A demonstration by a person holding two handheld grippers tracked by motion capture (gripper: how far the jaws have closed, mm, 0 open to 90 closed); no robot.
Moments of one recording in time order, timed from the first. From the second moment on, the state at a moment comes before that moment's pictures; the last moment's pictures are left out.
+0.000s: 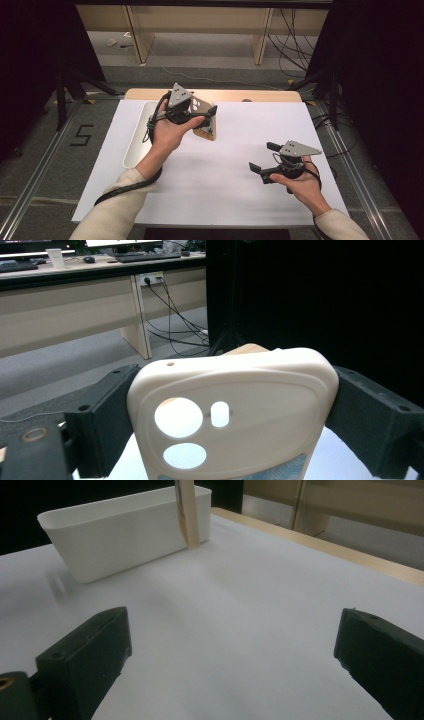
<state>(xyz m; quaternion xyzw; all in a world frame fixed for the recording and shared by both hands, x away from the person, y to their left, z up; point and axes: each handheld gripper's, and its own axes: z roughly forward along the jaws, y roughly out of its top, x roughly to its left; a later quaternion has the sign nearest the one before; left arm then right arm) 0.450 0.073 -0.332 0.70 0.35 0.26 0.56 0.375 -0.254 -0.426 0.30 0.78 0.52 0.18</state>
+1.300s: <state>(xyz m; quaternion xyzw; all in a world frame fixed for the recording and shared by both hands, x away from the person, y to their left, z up) 0.454 0.099 -0.315 0.69 0.36 0.28 0.56 0.369 -0.261 -0.428 0.30 0.77 0.53 0.18</state>
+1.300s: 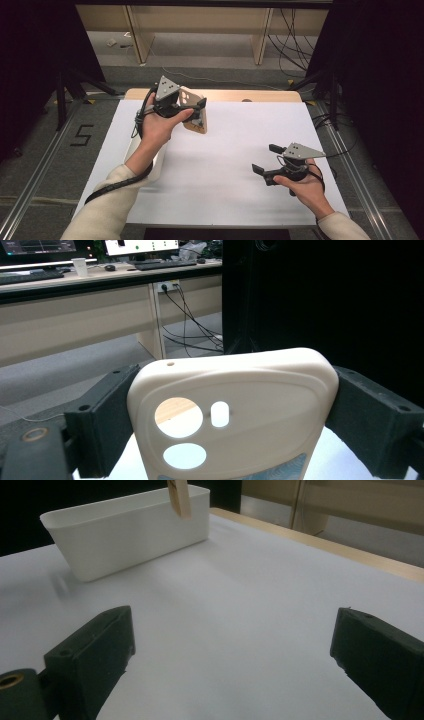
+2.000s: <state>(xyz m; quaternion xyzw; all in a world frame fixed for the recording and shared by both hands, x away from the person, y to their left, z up) 0.457 0.118 -0.306 0.68 0.37 0.30 0.56 0.369 -0.260 -0.429 0.30 0.77 0.53 0.18</state>
